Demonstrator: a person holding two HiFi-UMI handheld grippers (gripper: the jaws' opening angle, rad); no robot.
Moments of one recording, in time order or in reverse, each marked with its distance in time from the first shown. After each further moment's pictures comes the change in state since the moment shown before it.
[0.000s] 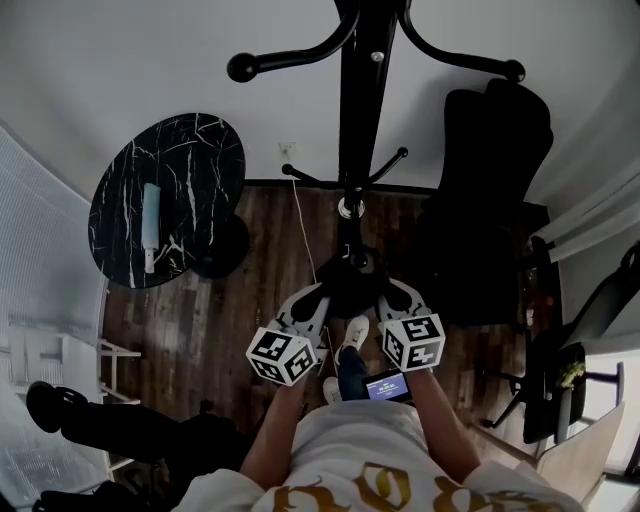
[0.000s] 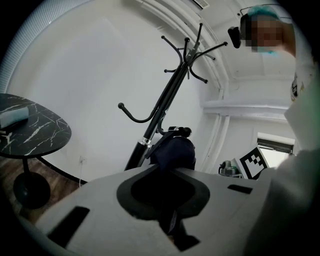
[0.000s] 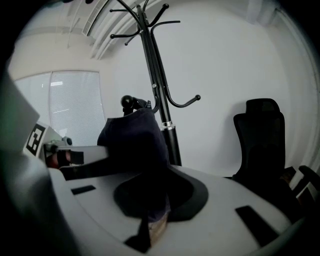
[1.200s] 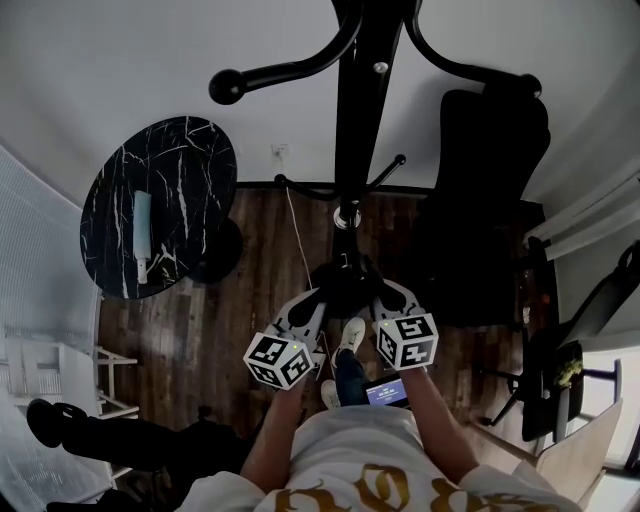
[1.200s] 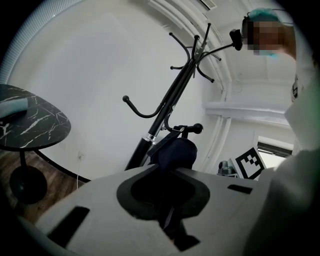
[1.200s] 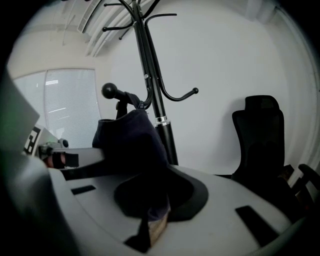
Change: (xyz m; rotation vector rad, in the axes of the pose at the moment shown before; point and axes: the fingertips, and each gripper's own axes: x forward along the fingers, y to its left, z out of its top) left arm 0.016 0.017 -0.007 -0.047 0.009 -0.011; right arm 0.025 -0.014 -0.003 0.016 0.032 -0.034
